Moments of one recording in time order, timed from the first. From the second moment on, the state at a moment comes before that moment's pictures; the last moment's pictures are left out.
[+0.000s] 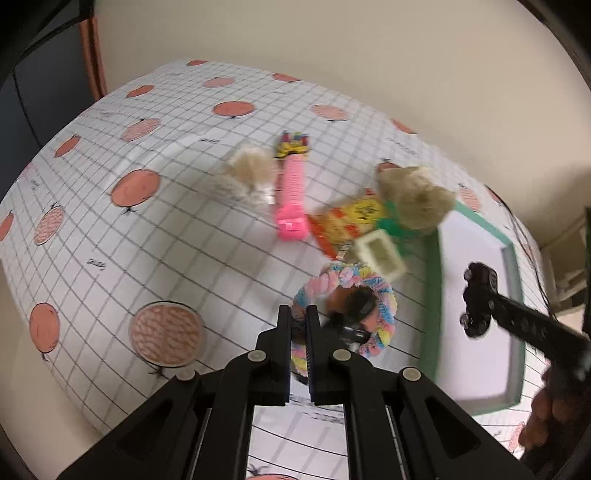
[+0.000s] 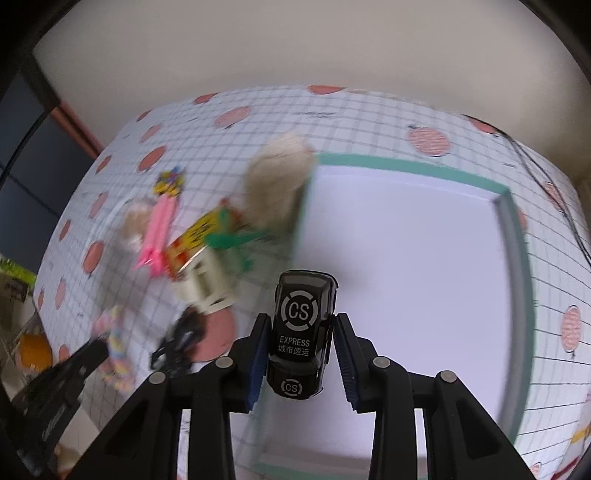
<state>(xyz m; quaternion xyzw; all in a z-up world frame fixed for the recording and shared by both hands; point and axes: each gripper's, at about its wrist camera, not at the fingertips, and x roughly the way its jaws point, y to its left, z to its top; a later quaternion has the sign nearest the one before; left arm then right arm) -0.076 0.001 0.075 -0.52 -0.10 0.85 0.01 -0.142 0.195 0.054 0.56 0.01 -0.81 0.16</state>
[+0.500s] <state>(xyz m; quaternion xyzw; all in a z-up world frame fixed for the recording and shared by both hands) -0.075 0.043 0.079 -0.52 -0.07 0.85 0.07 -0.178 0.290 0.045 0.57 -0.03 -0.82 0.09</state>
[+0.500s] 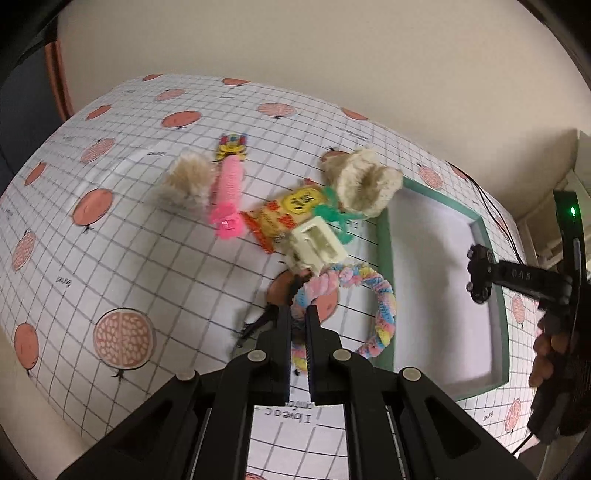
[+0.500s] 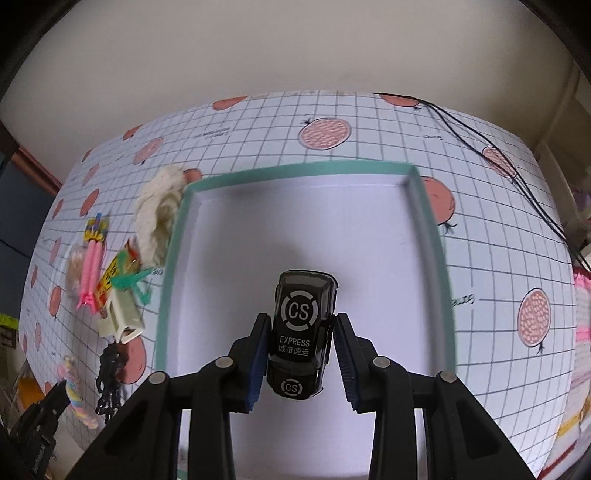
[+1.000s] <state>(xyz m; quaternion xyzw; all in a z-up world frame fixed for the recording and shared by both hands) -0.081 0.108 0.086 -0.50 -0.04 0.85 0.14 -0.201 0.330 0.044 0.56 -0.05 -0.82 0.08</state>
